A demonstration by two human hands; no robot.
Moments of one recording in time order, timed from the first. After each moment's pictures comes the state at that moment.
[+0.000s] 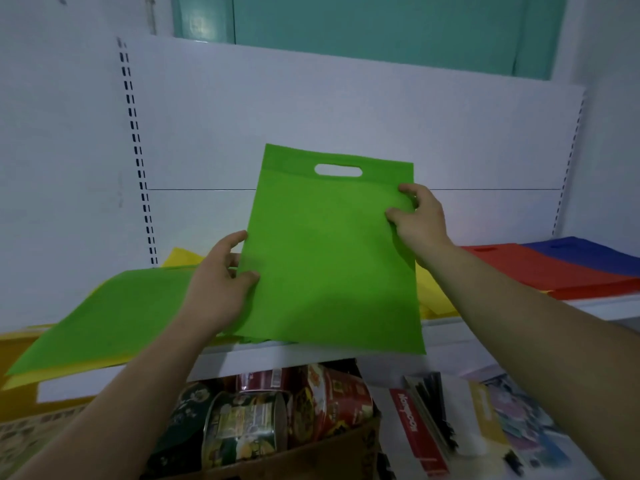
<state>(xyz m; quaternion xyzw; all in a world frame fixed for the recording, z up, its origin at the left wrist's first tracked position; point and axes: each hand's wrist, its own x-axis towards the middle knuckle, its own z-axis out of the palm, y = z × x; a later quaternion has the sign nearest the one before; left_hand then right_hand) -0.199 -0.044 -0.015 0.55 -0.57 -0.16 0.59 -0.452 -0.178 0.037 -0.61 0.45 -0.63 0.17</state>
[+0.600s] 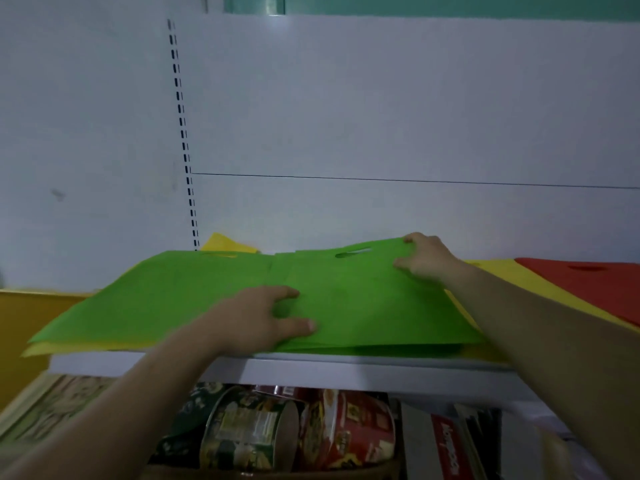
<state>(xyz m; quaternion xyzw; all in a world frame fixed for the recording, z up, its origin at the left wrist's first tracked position) -0.225 -0.063 -0.027 0.74 -0.65 -0.10 0.17 -0.436 -0.296 -0.016 -0.78 0.55 -0.25 0.15</state>
